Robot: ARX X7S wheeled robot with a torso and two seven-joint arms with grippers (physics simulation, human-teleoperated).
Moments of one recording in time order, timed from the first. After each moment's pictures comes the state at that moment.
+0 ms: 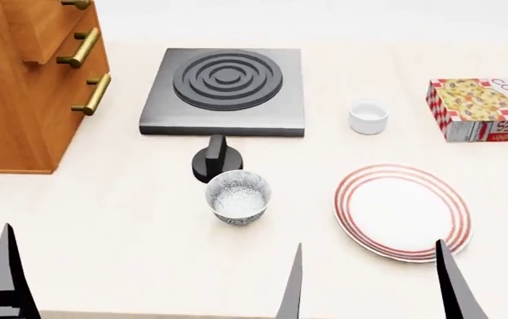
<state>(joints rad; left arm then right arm) 0.07 -0.21 0.07 0.89 -0.13 -0.47 -0.28 -0.17 0.22 -0.20 -0.98 -0.04 0.24 0.25</state>
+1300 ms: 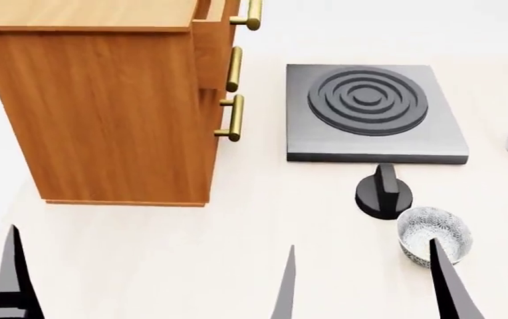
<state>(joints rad) 0.07 -0.25 0.10 0.87 -0.16 -0.45 -0.32 -0.17 0.27 -0.22 -0.99 0.01 0.22 0.28</state>
